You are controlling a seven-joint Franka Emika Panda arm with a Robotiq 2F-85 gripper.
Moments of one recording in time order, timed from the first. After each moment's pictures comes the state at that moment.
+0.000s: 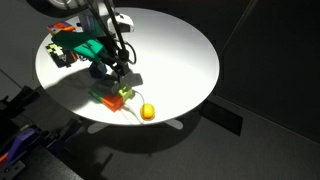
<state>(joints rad) -0.13 0.41 -0.14 -2.36 -0.11 2.67 -0.17</state>
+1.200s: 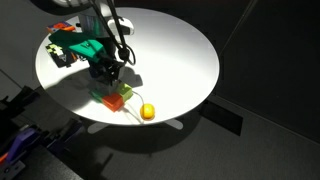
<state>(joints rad) -0.13 0.41 -0.14 -2.35 -0.11 2.58 -0.18</state>
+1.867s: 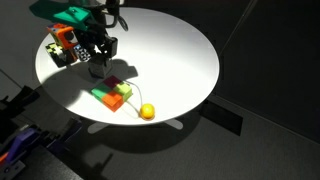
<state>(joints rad) -0.07 0.27 -0.13 -2.37 -0.14 2.51 -0.16</state>
